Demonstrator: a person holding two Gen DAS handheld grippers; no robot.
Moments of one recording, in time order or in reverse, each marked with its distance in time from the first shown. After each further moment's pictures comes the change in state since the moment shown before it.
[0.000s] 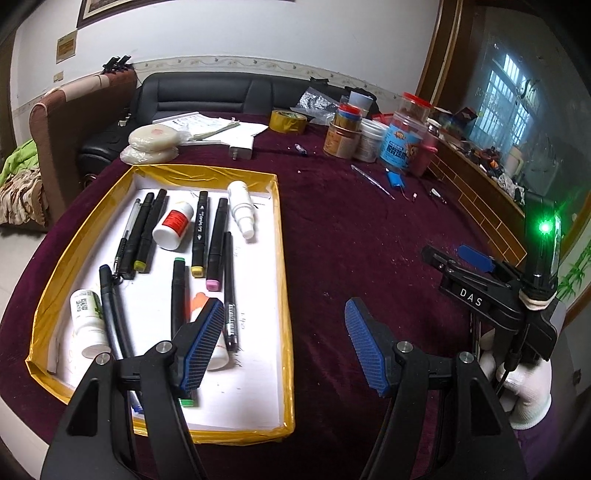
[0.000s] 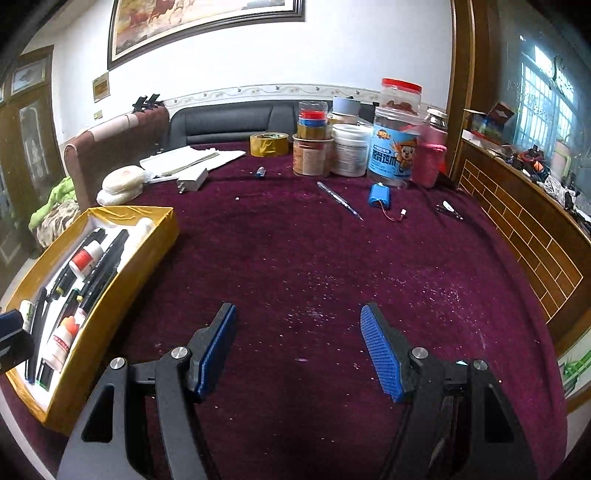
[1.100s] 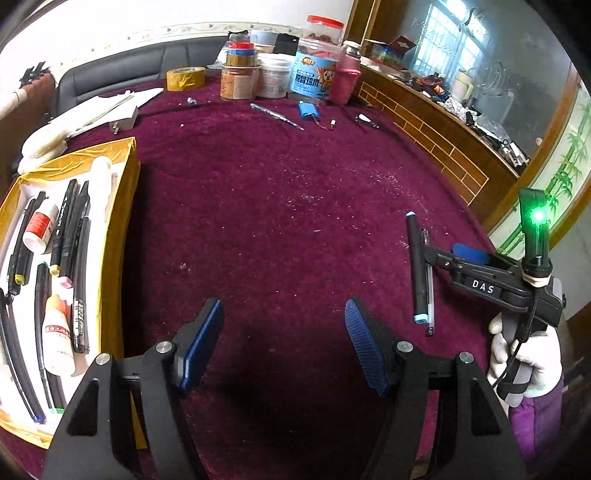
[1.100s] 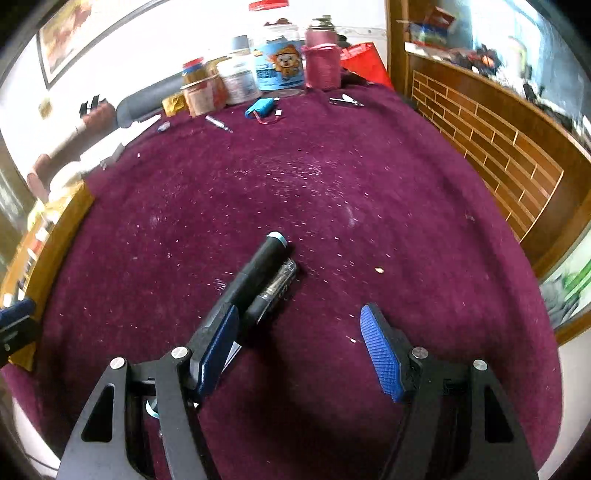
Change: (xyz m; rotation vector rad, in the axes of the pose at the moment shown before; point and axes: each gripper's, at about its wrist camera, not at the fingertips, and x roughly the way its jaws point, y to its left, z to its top) left arm 0.051 -0.109 -0.017 0.201 0.197 -0.160; right arm 0.000 -0.152 -0.070 0.200 0.230 -0.054
